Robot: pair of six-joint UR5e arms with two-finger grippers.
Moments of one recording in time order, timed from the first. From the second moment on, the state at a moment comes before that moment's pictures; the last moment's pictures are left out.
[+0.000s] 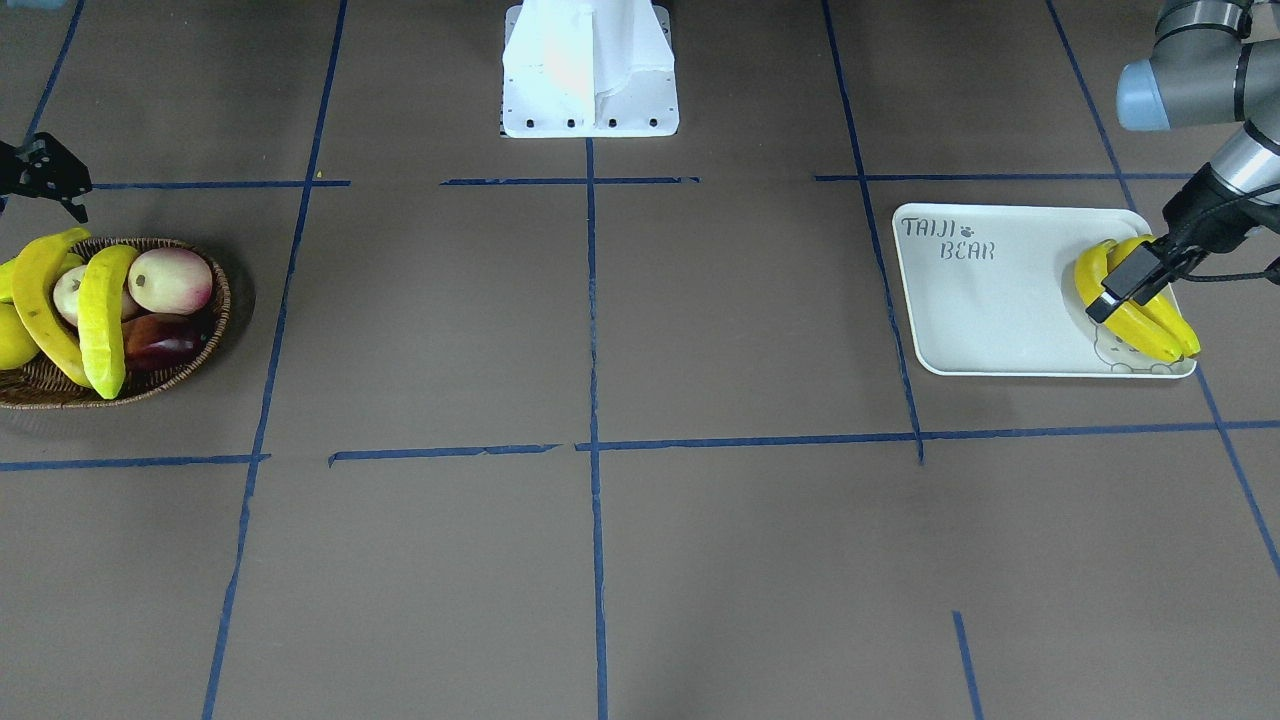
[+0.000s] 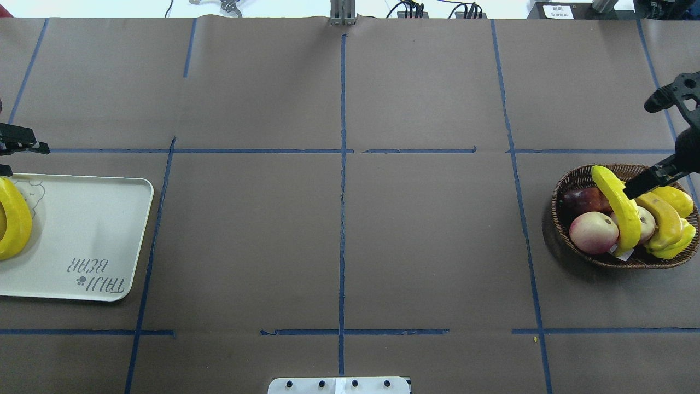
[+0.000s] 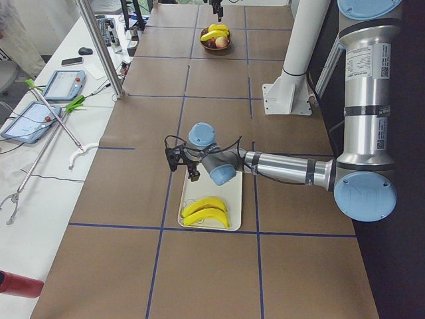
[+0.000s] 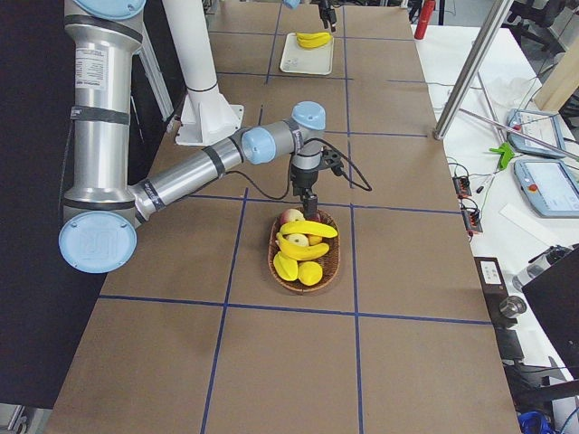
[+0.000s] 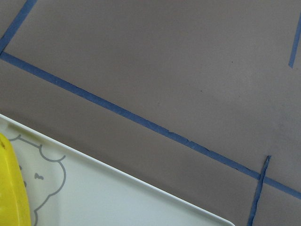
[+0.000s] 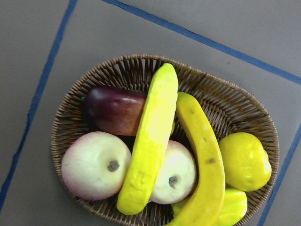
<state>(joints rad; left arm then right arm) -1.12 -1.50 -1.69 -2.39 -2.22 -1.31 1.08 -1.68 2.12 -1.73 2.14 0.23</state>
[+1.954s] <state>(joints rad) -1.12 -1.48 -1.71 -2.40 -2.23 -1.31 0.97 -1.66 1.95 -1.73 2.02 0.58</state>
